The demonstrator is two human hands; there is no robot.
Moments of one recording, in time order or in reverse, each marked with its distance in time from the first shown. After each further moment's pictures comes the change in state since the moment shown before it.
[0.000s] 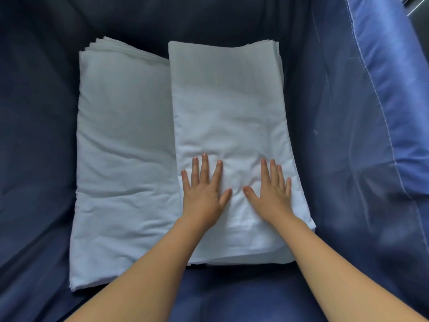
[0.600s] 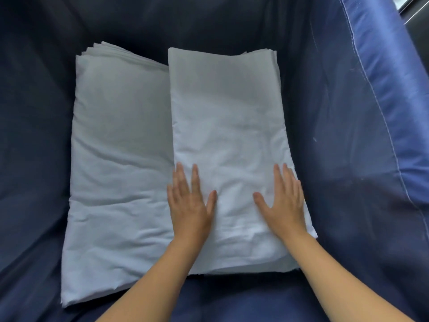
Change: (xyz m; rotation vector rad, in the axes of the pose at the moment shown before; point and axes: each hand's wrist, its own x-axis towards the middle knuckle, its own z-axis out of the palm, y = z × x) left_hand -0.015 -0.013 0.011 -0.203 0.504 -0.167; right_hand -0.013 0.016 -0.002 0.049 0.315 -0.062
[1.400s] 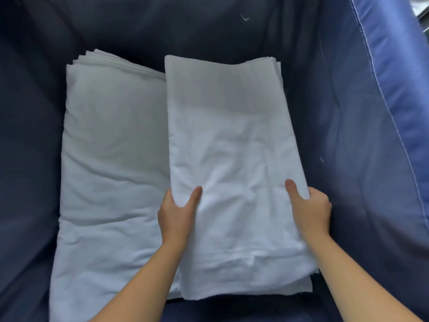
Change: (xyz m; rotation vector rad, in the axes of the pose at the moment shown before) left_hand 0.049 -0.009 -0.021 -0.741 -0.140 -0.677; right_hand 0.049 0.009 -0.036 0.535 0.204 0.490
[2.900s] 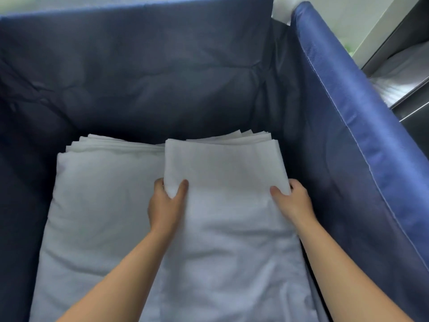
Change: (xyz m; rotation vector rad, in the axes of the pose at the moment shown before) left_hand 0.160 0.144 0.048 0.098 0.010 0.209; right_hand 0.156 -0.127 0.055 0.107 -0.158 0.004
